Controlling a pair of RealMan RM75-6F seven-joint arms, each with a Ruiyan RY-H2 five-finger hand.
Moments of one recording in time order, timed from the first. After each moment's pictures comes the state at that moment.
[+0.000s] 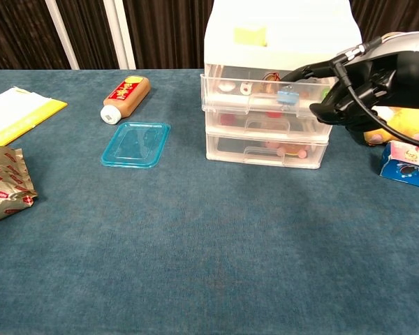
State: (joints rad) left arm -0.10 -1.05 -0.07 -1.72 1.41 1.46 0.12; right arm 0.84 -1.06 0.18 -2.03 -0.77 0.74 0.20
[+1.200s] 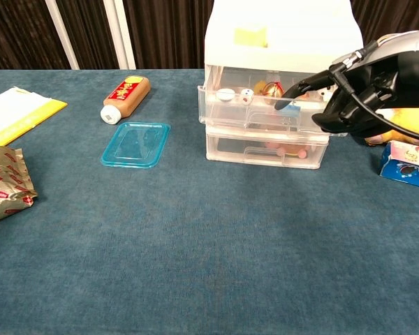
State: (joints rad) left arm -0.10 -1.05 -0.07 -1.72 1.40 1.46 0.13; right arm 0.90 -0.97 0.17 -2.06 -0.70 0.61 0.15
